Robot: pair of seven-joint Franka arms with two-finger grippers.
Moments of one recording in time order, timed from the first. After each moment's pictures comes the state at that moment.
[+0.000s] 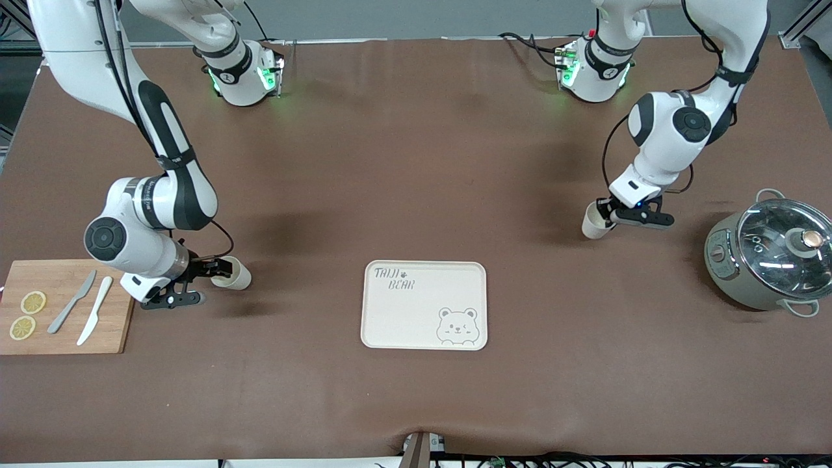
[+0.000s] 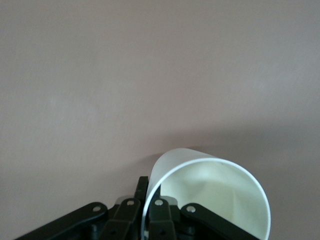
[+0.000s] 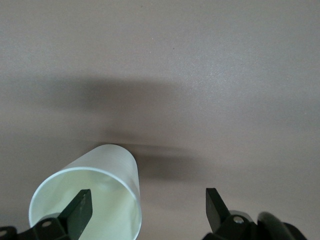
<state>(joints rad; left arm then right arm) 0.02 0.15 -0.14 -2.56 -0.03 2.90 0.08 0.12 0.50 -0.10 -1.91 0.05 2.35 -0.12</state>
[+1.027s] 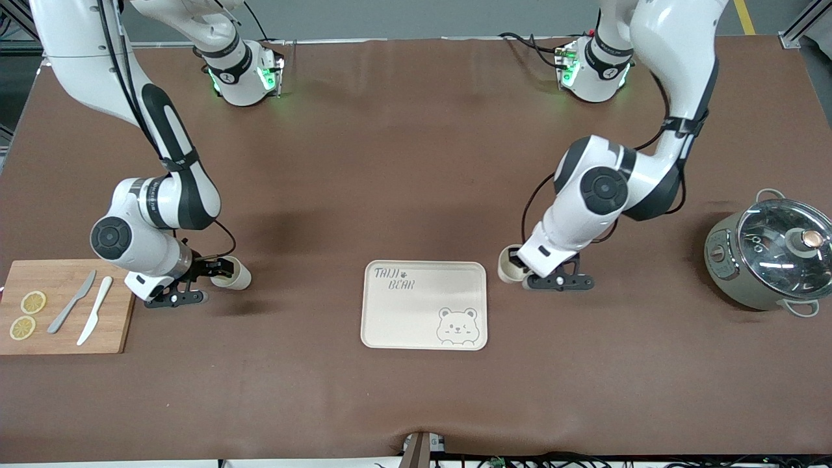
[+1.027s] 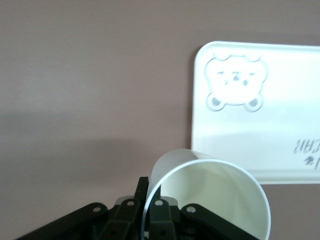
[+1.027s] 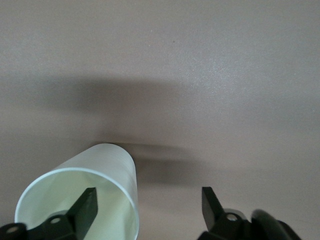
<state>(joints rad) -0.32 0.49 -0.14 -1.70 0.00 2.29 -0.44 0.12 0.50 -0.10 -1.93 0.06 2.37 -0.12</state>
